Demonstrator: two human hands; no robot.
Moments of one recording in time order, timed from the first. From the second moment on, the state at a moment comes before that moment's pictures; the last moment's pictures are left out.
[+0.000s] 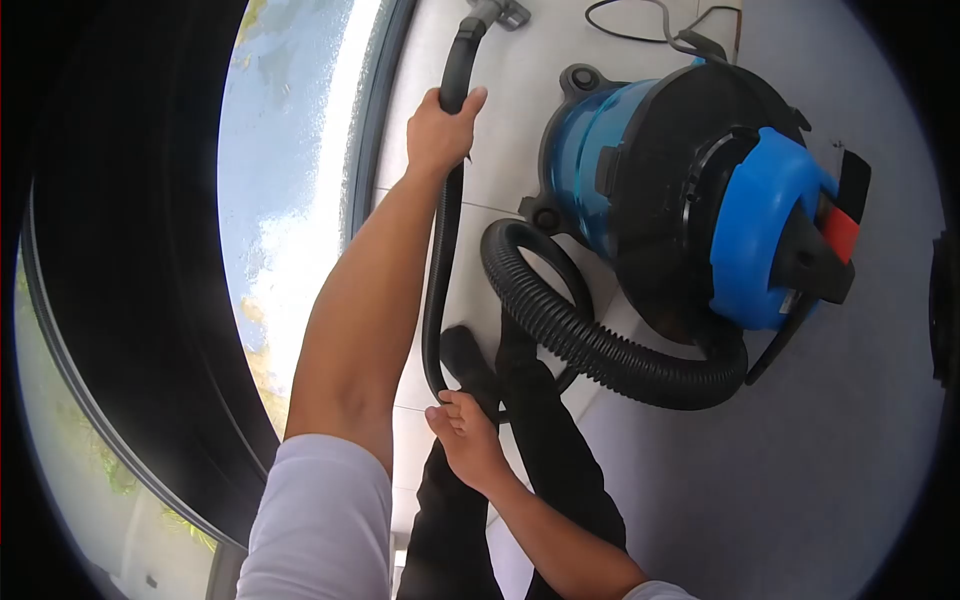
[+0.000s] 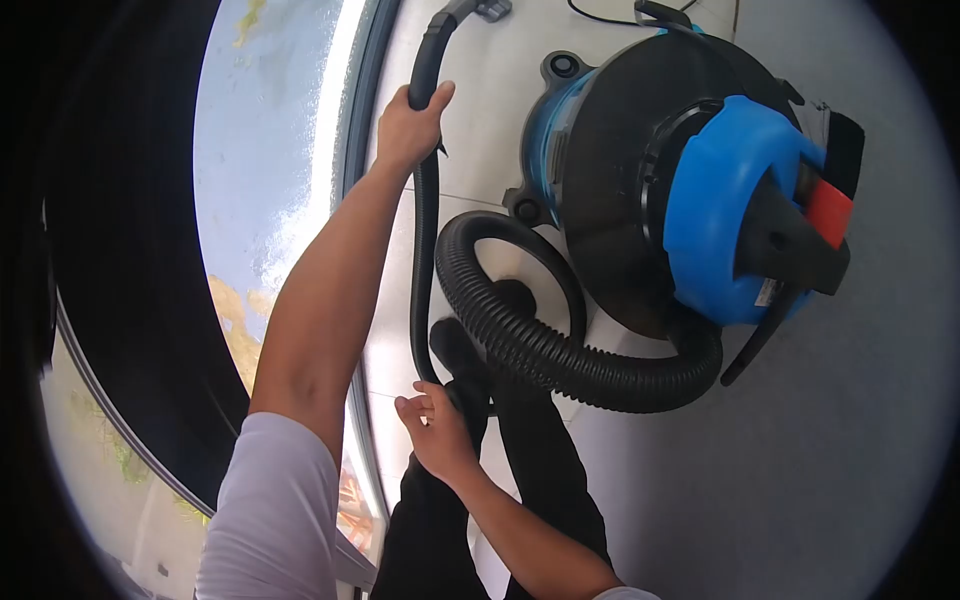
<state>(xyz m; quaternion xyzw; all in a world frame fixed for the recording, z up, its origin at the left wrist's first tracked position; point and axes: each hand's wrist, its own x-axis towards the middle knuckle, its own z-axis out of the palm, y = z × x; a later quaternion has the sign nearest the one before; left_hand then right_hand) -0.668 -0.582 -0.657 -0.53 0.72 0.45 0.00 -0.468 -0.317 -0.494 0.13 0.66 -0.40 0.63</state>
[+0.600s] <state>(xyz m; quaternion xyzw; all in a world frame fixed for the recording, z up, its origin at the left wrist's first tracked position) -0.501 -0.511 -0.634 -0.65 0.64 0.42 0.04 -0.465 -0.294 -0.514 0.14 0.71 -0.36 0.60</state>
